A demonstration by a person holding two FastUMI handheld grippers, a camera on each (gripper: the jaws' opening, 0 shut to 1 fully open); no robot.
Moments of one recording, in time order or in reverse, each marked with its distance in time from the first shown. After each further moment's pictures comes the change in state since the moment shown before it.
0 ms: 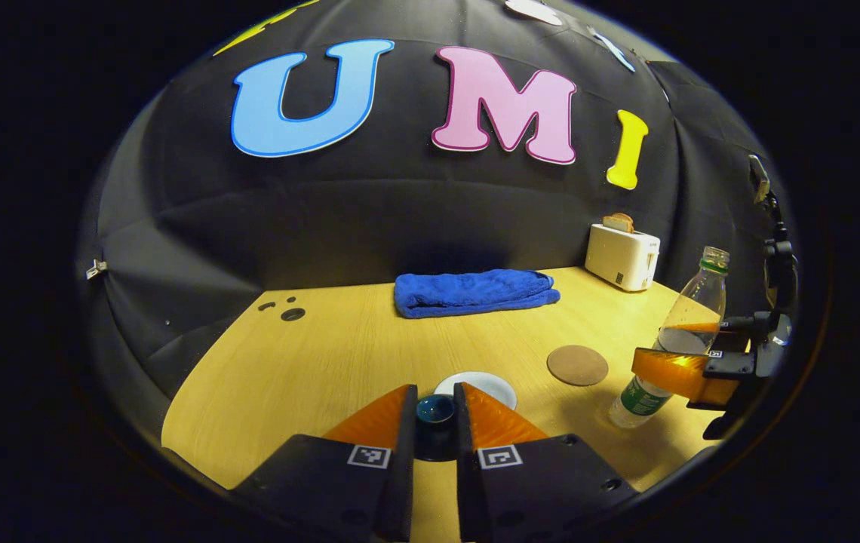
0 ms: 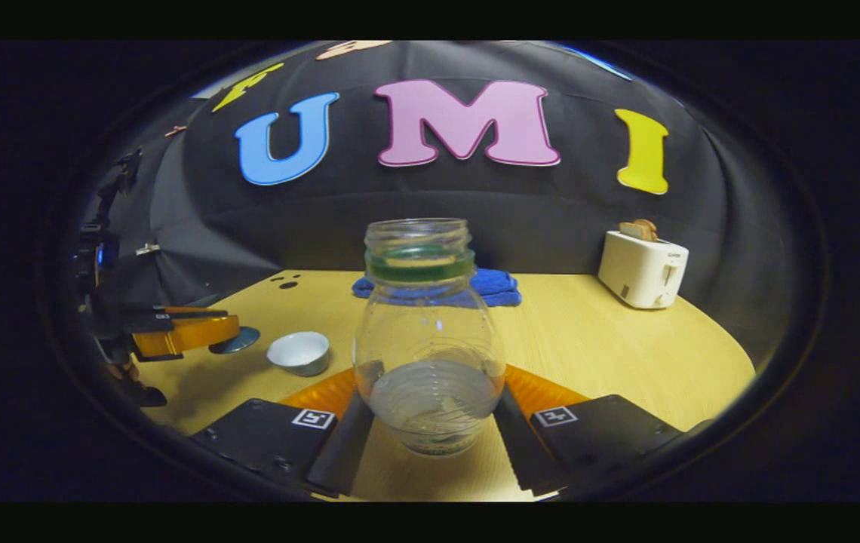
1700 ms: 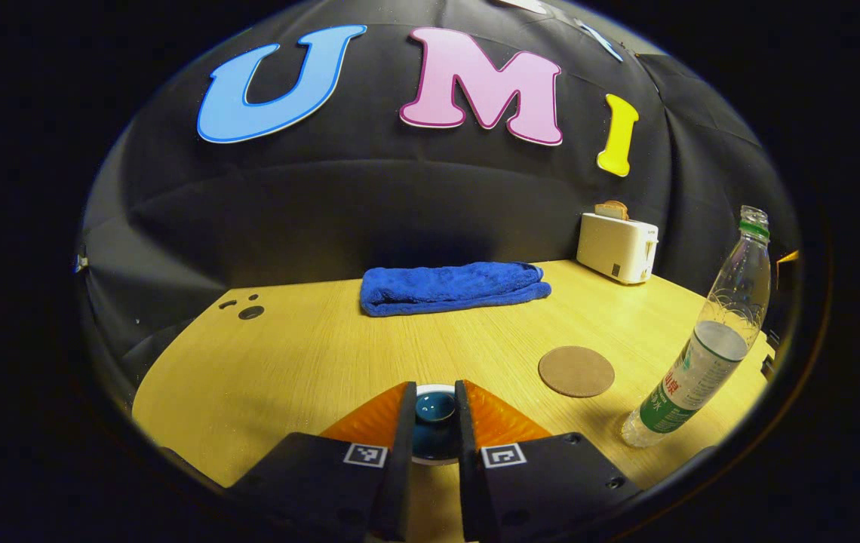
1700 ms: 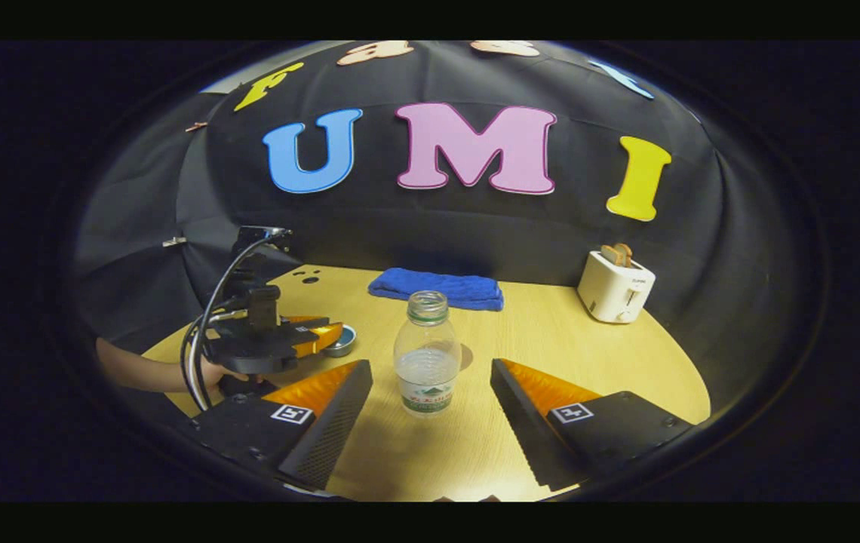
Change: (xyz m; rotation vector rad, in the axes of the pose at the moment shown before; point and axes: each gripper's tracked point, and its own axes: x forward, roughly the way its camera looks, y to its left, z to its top) left arm 0.072 -0.041 -0.014 0.025 -0.015 -0.056; right arm -0.113 -0.011 0.041 -0.048 0.038 0.000
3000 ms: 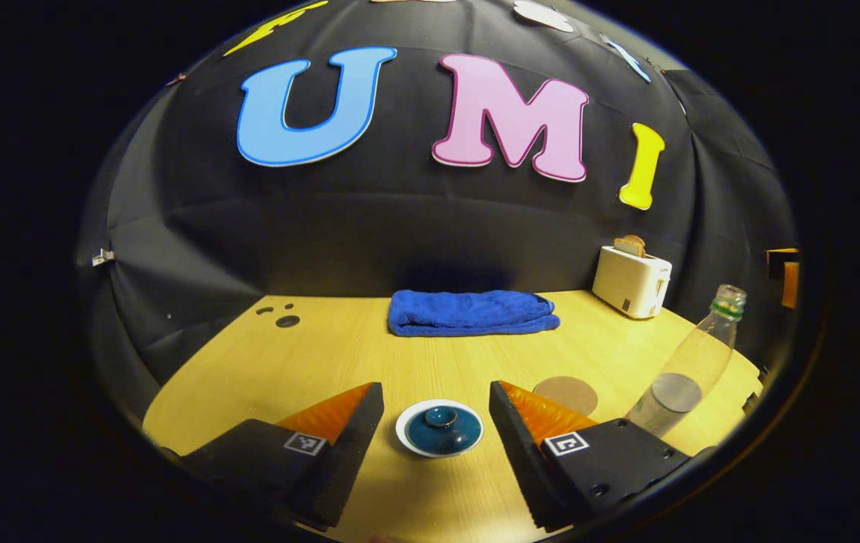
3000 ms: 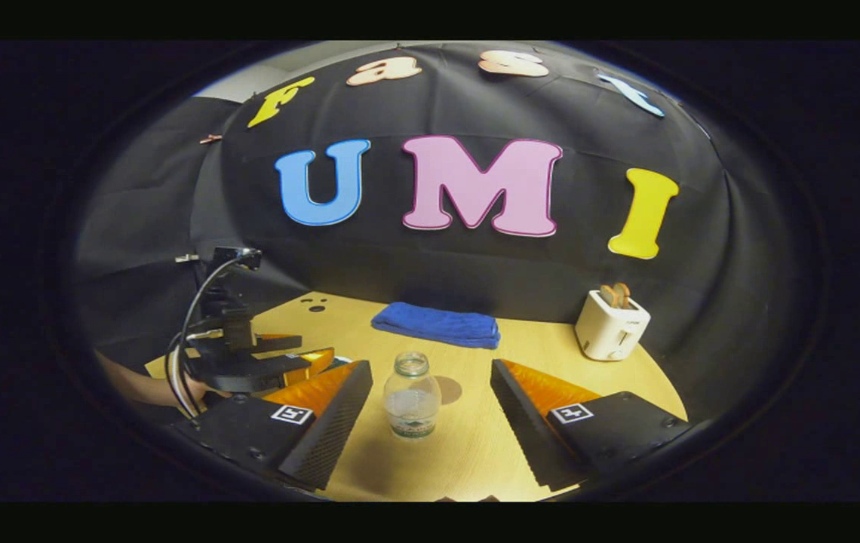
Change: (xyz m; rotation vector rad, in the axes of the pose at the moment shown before) left arm -0.043 0.003 0.030 -0.099 -0.032 0.102; right arm -0.017 -0.012 0.059 -0.047 -0.119 0.032
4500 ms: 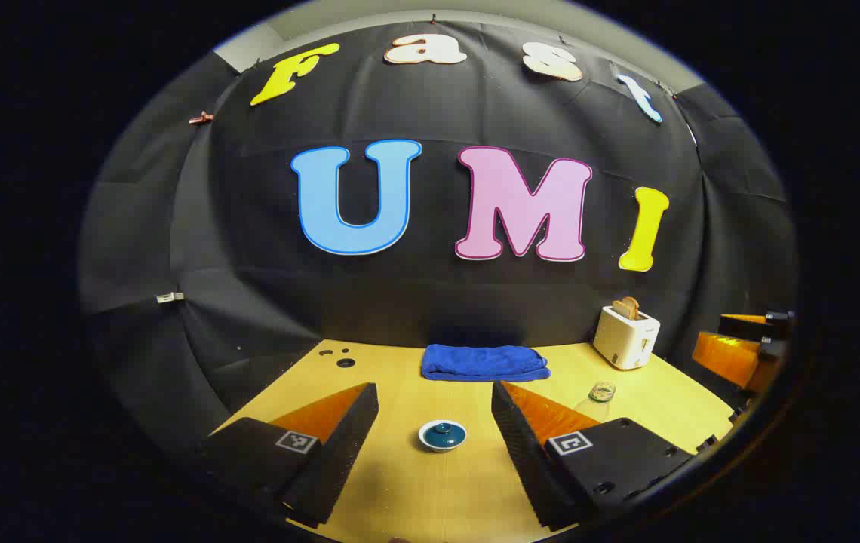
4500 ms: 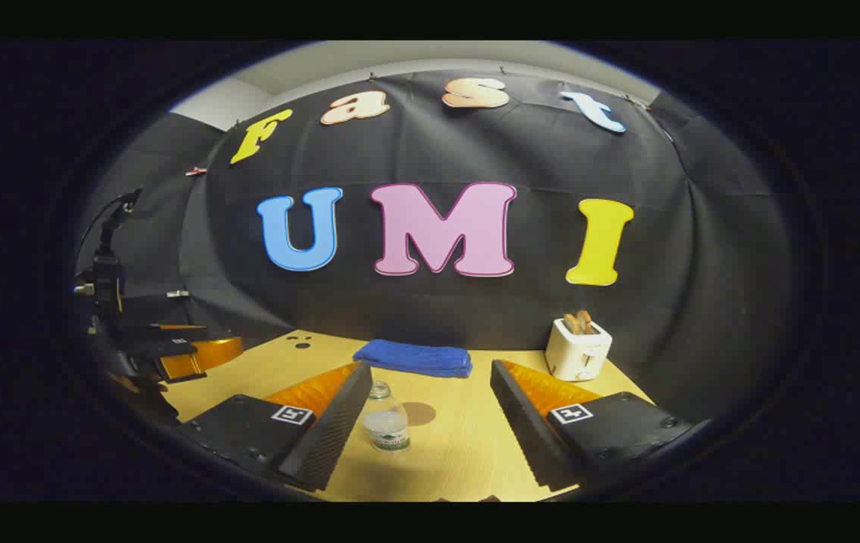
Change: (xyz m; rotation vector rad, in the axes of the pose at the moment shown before) left arm -0.177 -0.026 0.117 -0.017 -0.149 0.156; right arm -0.051 -0.036 0.051 0.049 -0.175 -0.063
